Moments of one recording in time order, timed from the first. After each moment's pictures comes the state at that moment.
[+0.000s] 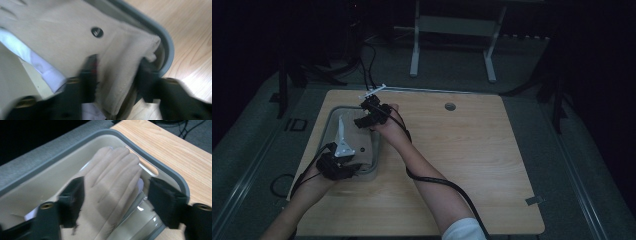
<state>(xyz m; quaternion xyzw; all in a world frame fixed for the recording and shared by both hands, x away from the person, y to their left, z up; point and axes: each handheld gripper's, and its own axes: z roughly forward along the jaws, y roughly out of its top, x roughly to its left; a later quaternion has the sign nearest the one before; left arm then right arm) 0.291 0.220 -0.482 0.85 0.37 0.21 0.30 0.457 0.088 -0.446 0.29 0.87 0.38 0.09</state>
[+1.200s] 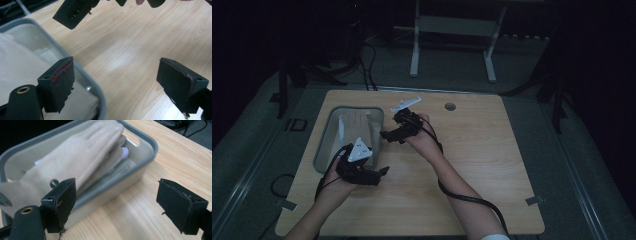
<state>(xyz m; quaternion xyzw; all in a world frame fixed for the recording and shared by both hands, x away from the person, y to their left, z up) 0.276 0.159 -0.467 0.83 0.35 0.20 0.40 0.427 -0.007 -0.452 0.26 0.87 0.41 0.09</state>
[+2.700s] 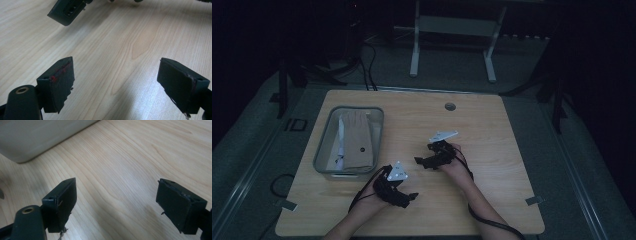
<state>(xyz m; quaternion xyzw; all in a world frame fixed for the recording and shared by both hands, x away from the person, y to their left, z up) 0.276 0.081 -0.547 0.87 0.28 0.10 0.40 0.406 -0.123 -0.554 0.29 0.86 0.41 0.07</state>
